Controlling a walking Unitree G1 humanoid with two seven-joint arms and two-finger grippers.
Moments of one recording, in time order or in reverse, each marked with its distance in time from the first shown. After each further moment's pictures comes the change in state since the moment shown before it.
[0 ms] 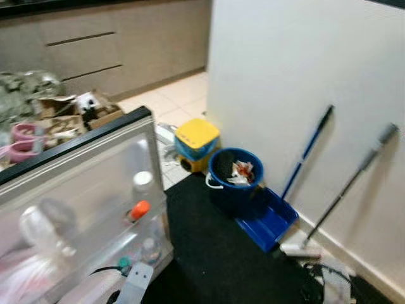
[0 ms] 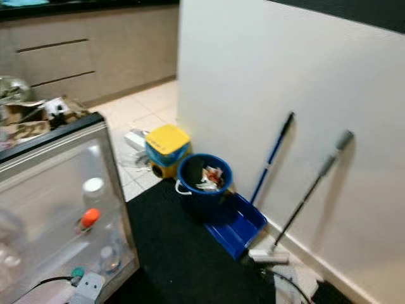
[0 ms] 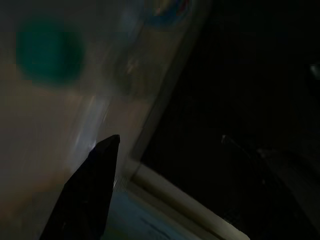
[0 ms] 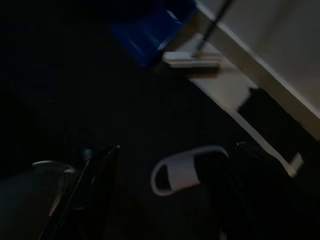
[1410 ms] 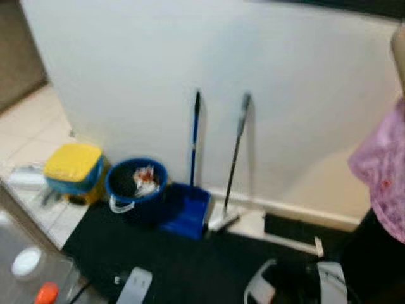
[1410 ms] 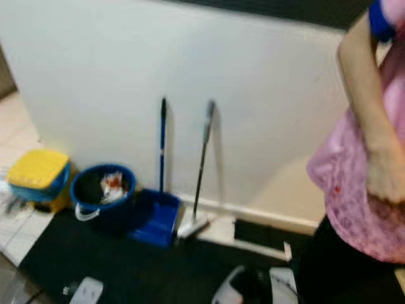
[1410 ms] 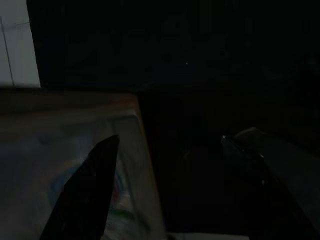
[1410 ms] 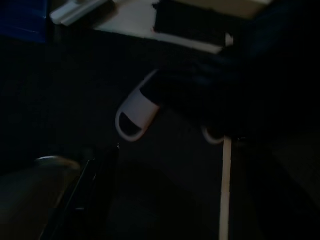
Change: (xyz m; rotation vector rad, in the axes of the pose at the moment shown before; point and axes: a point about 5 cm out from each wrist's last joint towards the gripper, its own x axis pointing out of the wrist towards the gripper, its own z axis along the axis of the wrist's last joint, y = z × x) left arm -0.005 -0.006 -0.017 0.000 0.053 -0.016; right arm -0.001 0.004 -0.003 -0.004 0.012 0.008
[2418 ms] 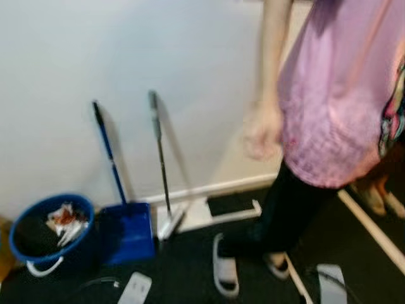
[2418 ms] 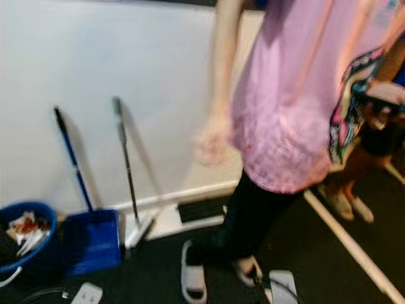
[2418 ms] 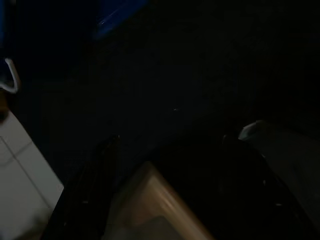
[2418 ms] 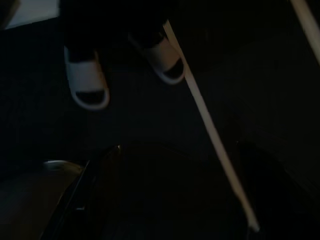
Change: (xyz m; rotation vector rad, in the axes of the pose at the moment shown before) left arm -0.001 0.000 -0.004 0.017 0.017 -0.004; right arm 0.000 0.003 -0.001 0.002 0.004 -0.001
